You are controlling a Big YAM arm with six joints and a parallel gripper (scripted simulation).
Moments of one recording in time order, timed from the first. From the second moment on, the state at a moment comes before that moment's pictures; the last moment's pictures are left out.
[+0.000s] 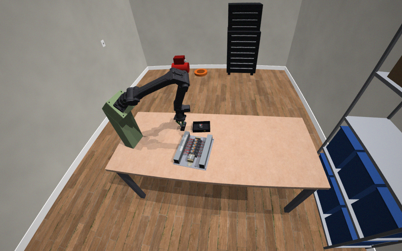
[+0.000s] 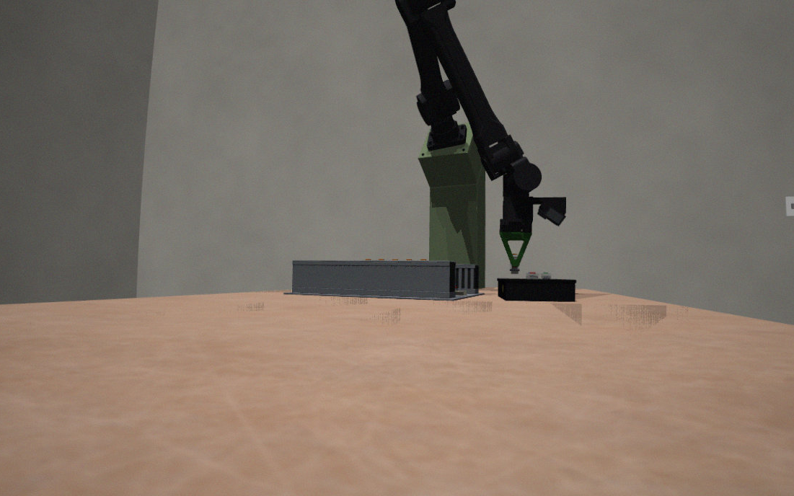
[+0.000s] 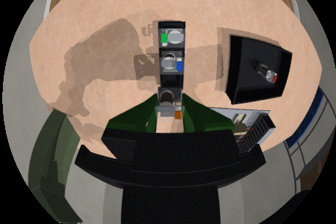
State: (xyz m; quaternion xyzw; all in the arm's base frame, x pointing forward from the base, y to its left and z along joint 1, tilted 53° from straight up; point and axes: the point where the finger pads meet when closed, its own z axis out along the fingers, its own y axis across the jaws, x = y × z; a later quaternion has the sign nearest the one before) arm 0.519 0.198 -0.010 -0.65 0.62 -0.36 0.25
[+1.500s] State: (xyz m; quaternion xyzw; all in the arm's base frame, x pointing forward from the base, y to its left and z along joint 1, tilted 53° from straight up) arm 0.483 0.207 0.019 -0.65 0.62 -0.36 0.25
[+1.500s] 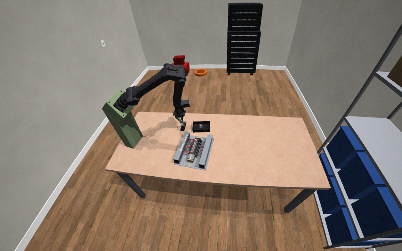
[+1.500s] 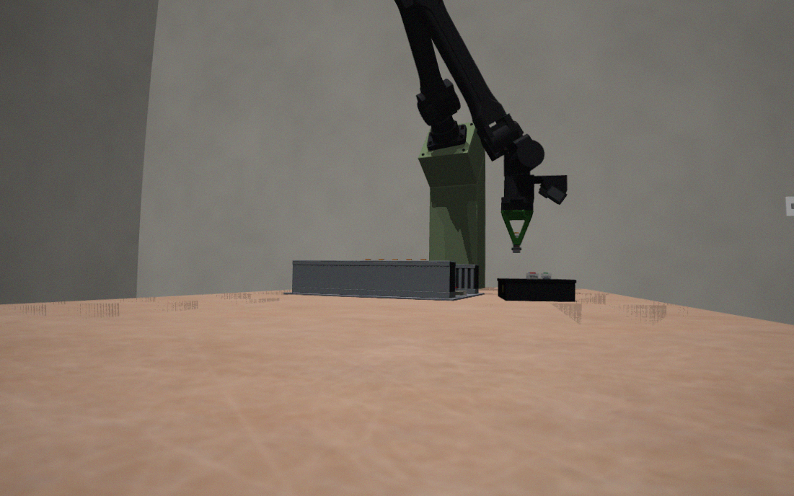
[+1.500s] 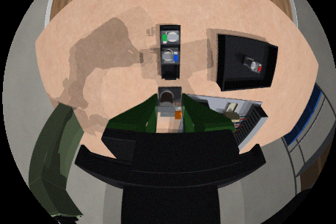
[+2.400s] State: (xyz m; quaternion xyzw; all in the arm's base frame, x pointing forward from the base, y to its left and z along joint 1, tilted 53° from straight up) arm 0.482 0.207 0.020 -0.66 0.61 -0.36 0.25
